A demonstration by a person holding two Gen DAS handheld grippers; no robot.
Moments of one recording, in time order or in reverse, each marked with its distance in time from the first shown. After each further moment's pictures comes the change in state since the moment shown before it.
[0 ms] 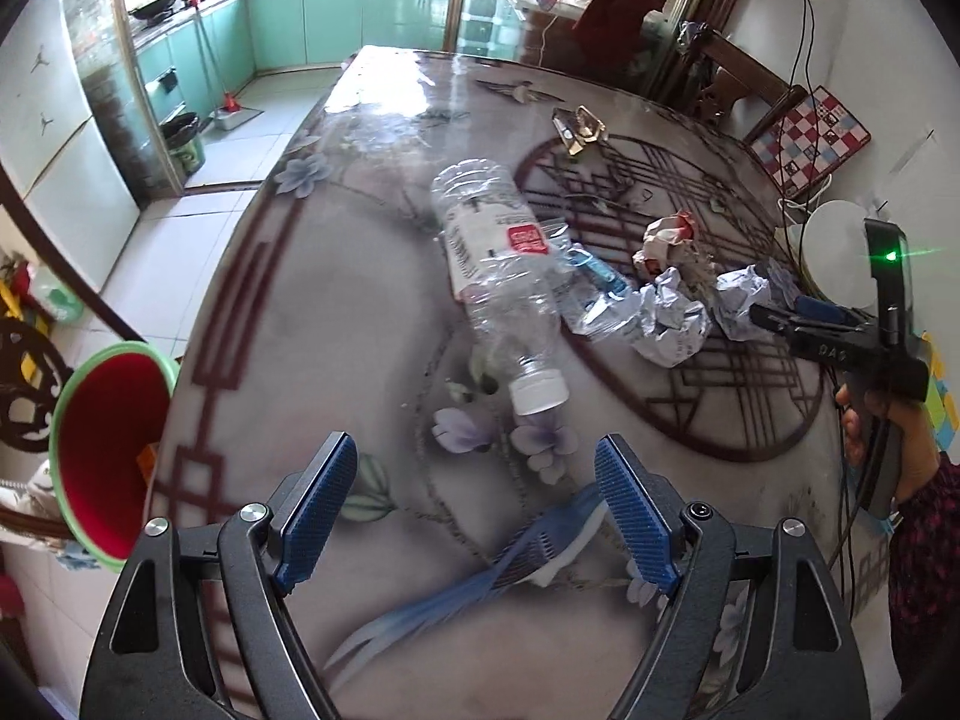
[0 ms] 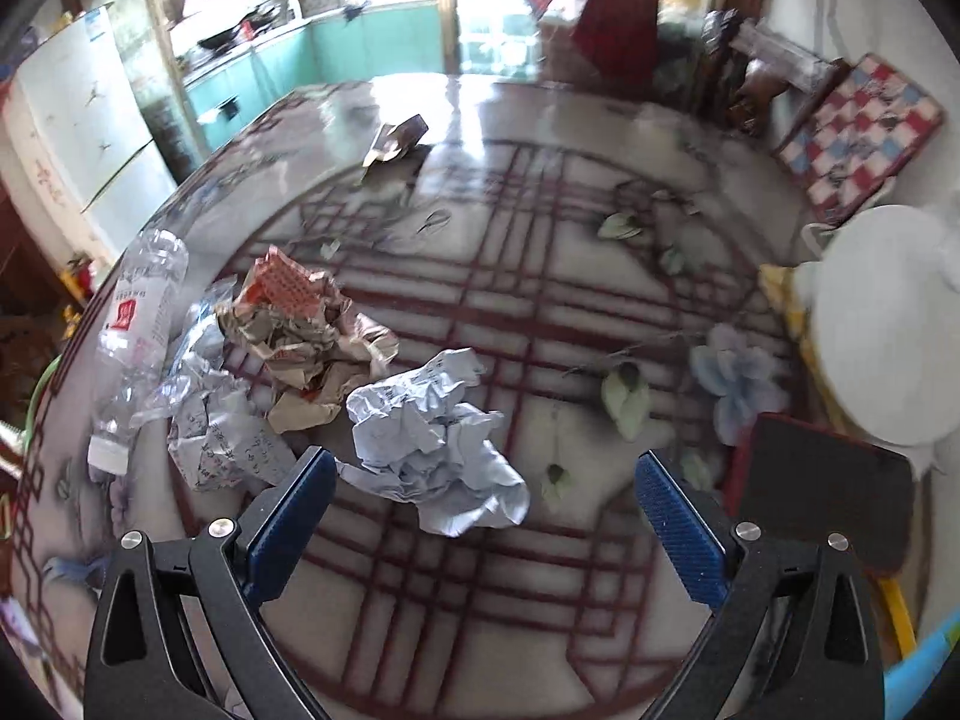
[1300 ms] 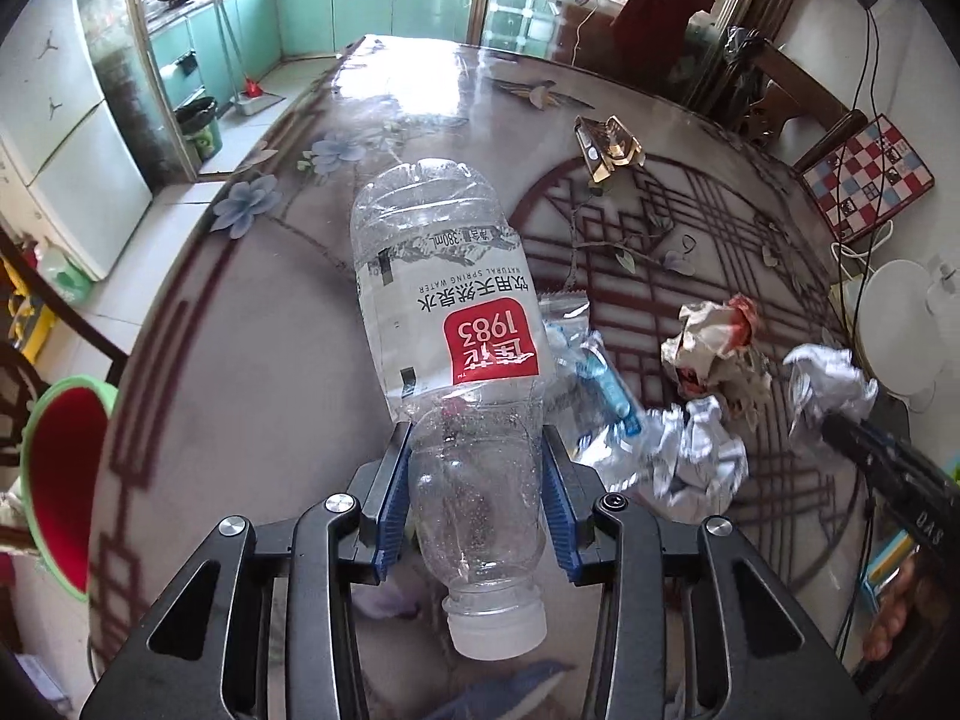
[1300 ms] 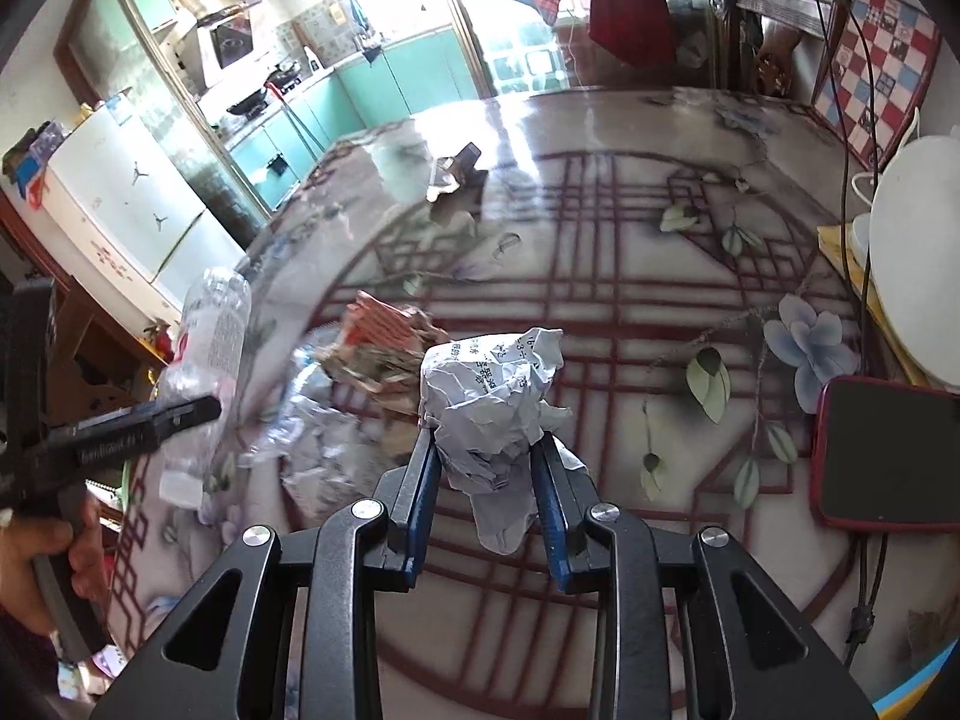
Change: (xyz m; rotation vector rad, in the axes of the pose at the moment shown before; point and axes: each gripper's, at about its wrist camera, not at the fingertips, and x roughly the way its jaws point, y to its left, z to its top) left arm 0.069 -0.029 0.055 -0.079 0.011 0.070; right arm -0.032 0.011 -0.001 0.160 -0.085 0.193
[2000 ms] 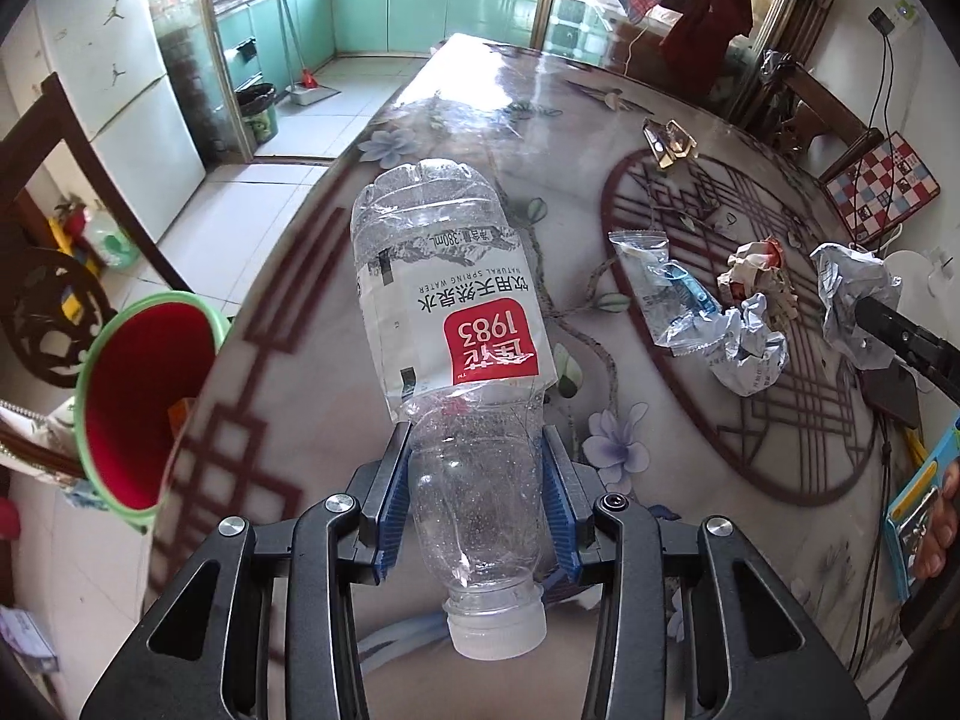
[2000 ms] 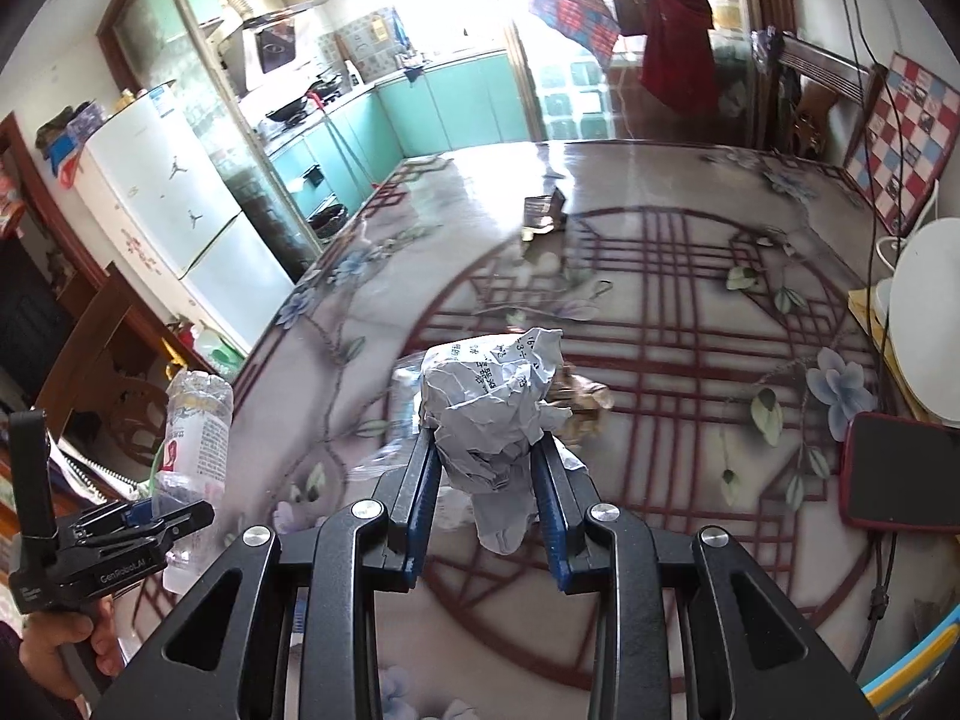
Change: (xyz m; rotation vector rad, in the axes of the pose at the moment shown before) left arm -0.050 0.063 -0.064 -0.066 -0.026 0.065; right arm -0.029 0.077 -0.005 -0.079 -0.052 0.050
